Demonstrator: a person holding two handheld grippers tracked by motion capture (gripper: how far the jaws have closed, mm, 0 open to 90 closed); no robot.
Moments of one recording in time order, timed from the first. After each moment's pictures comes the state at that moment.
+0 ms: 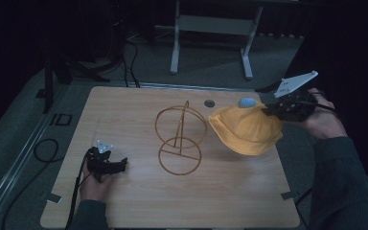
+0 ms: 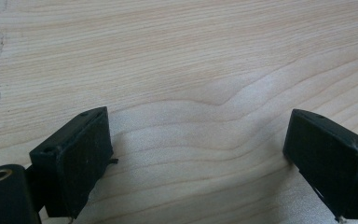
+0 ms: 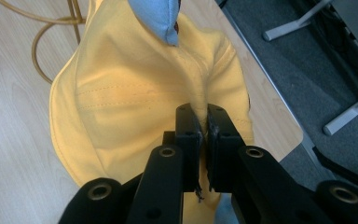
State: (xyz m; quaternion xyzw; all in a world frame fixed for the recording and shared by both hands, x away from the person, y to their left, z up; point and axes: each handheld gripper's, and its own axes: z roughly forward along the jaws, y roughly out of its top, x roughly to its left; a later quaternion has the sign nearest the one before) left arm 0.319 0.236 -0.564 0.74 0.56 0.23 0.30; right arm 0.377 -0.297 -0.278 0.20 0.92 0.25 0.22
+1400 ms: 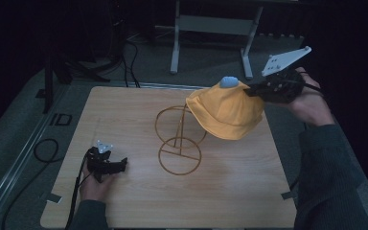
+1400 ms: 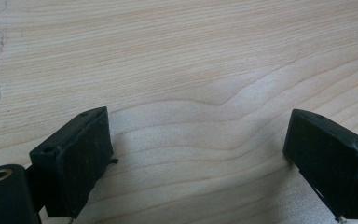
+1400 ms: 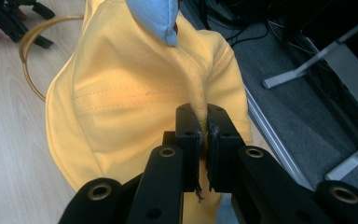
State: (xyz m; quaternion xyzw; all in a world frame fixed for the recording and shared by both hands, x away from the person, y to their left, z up) left arm 0.319 0.236 -0.564 0.74 0.56 0.23 0.30; right arm 0.384 -0.246 -0.231 0.16 0.90 0.32 0.23
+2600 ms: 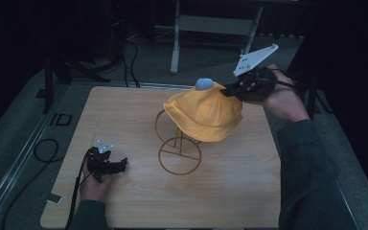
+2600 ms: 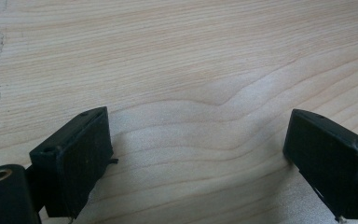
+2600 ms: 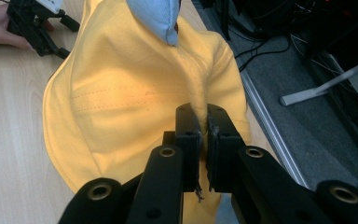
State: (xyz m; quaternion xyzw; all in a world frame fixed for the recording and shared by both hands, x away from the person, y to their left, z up) left arm 0.319 0.236 -0.564 0.74 0.56 0.23 0.30; right arm 0.389 -0.189 -0.235 0.12 0.92 0.32 0.21
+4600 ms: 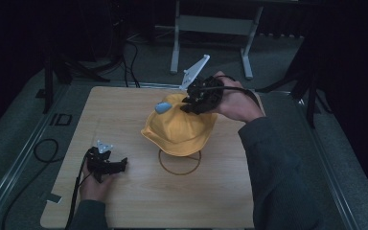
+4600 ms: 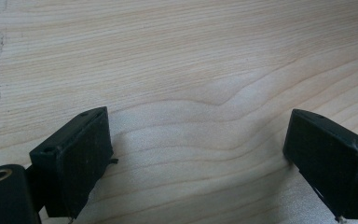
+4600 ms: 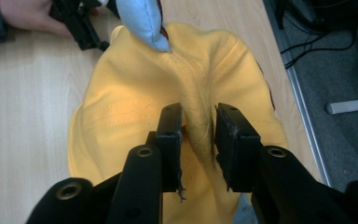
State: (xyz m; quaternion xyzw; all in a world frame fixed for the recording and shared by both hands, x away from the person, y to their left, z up) left arm 0.319 0.236 -0.564 0.74 0.56 0.23 0.30; right arm 0.391 -0.086 -0.268 0.05 0.95 0.26 0.14
